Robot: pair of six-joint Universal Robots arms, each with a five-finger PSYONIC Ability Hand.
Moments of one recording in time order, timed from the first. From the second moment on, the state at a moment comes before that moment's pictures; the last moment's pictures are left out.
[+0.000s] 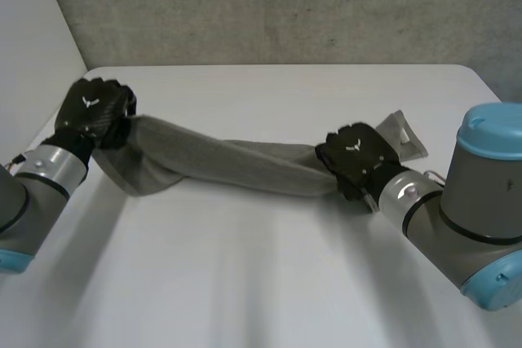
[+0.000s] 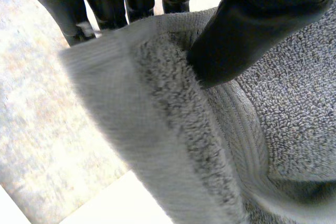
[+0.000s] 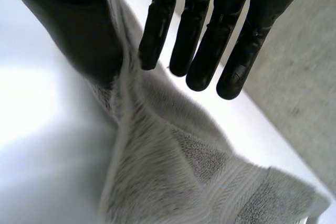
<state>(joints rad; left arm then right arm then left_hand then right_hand) 4.62 -1.89 -1.82 3.81 -1.17 3.36 2.01 -1.19 1.60 -0.11 1.33 2.60 1.33 1.35 1.35 1.36 1.16 0.88 0.89 0.89 0.89 0.71</state>
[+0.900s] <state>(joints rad) 4.69 -1.88 -1.85 3.80 -1.18 3.37 1.87 -1.16 1.57 -0.14 1.48 2.63 1.33 1.35 1.35 1.36 1.16 1.33 1.32 1.32 1.33 1.17</state>
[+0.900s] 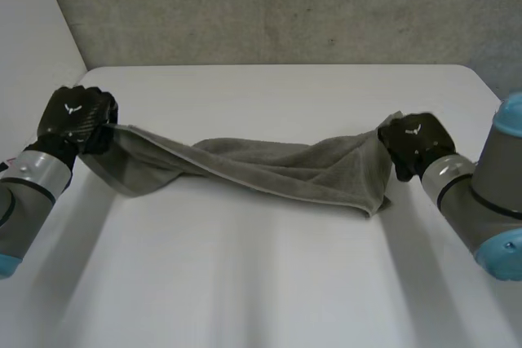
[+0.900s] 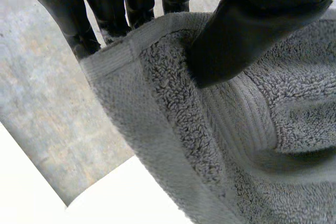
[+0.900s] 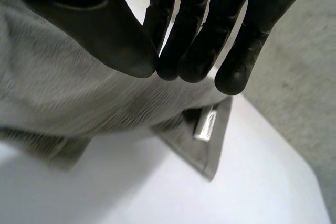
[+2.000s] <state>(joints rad) 4.66 -1.65 -1.87 3.70 -1.18 3.11 1.93 -1.01 1.71 -0.35 1.40 3.05 1.33 1.35 1.35 1.36 1.16 0.59 0.59 0.59 0.59 0.42</state>
